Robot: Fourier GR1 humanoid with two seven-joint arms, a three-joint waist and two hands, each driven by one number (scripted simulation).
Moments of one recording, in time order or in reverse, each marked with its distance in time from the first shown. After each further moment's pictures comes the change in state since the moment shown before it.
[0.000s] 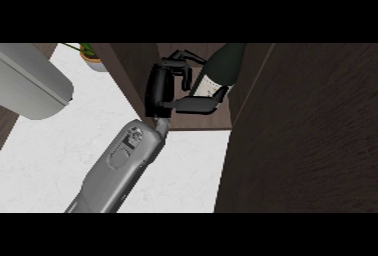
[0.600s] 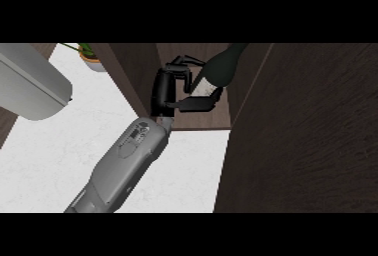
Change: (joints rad) left arm -0.053 -0.004 -0.020 0.220 0.113 0.015 -0.160; right arm 0.009 0.017 0.034 -0.001 -0.001 0.001 -0.011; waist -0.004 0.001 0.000
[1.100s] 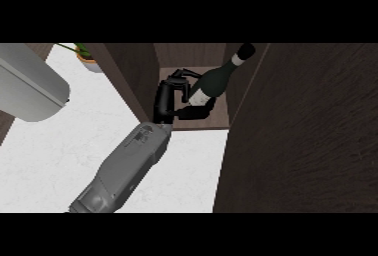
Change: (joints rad) left arm -0.025 0.000 -0.066 0.235 0.094 0.013 -0.158; right arm -0.020 0.001 -0.017 0.010 -0.011 0.012 -0.011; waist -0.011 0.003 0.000
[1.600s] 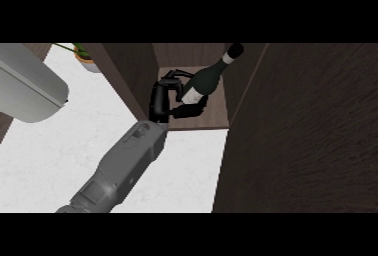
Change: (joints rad) left arm -0.050 0.000 0.015 0.171 0.109 -0.008 -0.153; right arm -0.011 0.006 0.006 0.020 -0.007 0.004 -0.001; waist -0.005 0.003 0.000
